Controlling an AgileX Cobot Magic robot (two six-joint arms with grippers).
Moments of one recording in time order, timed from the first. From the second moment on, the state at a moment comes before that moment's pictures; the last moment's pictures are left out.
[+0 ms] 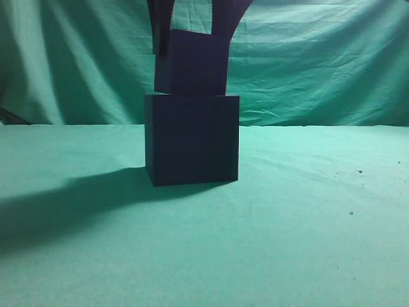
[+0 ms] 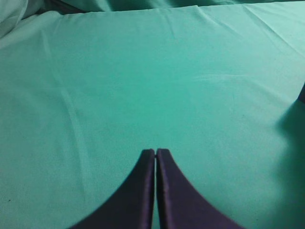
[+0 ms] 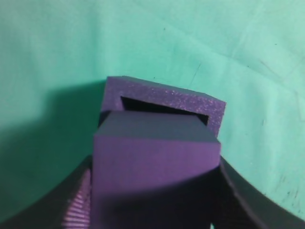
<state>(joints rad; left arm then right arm) -0.11 -0.02 0.02 0.09 0.36 -0.03 0.77 1.94 -1.73 -0.01 1.22 0.23</state>
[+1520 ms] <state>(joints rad) -0.11 -0.02 0.02 0.09 0.36 -0.03 0.77 1.81 -1.91 -0.07 1.25 0.21</state>
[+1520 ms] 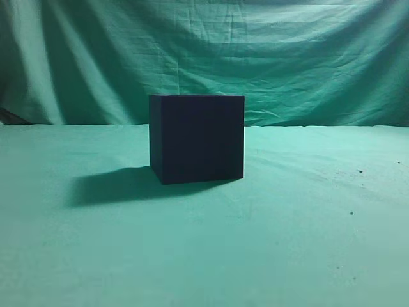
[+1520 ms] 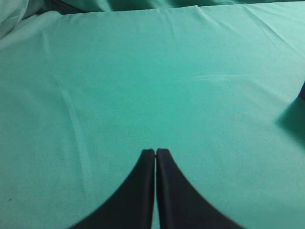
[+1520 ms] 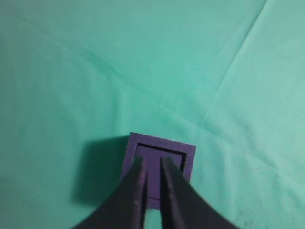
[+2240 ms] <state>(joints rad) -0.11 -0.02 0.02 0.09 0.36 -0.03 0.77 1.17 -1.44 -0.05 1.26 0.20</state>
